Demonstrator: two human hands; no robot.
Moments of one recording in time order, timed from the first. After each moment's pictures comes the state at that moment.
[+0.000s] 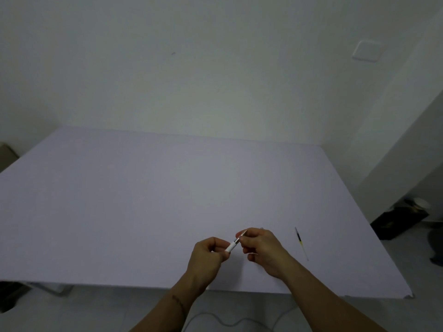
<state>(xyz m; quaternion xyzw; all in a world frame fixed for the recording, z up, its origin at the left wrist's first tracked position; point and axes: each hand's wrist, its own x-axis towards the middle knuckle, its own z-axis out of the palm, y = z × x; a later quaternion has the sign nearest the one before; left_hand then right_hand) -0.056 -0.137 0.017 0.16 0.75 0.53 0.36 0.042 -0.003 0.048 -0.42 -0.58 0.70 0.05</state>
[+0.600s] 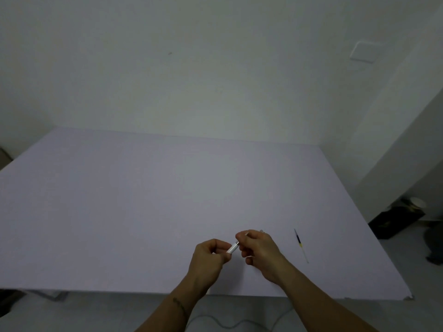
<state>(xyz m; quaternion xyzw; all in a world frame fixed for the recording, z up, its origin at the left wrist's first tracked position) -0.058 -0.131 0.019 0.16 0.74 0.54 0.37 0.035 -0.006 0.040 -0.43 -0.56 0.70 0.08</state>
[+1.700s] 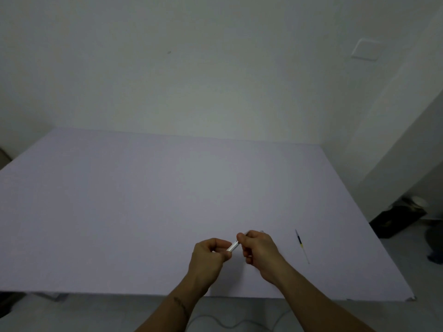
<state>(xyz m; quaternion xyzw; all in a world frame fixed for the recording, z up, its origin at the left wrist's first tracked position) -0.061 -0.127 0.025 0.15 0.74 0.55 0.36 0.027 -0.004 0.035 -0.45 -0.54 0.70 0.09</state>
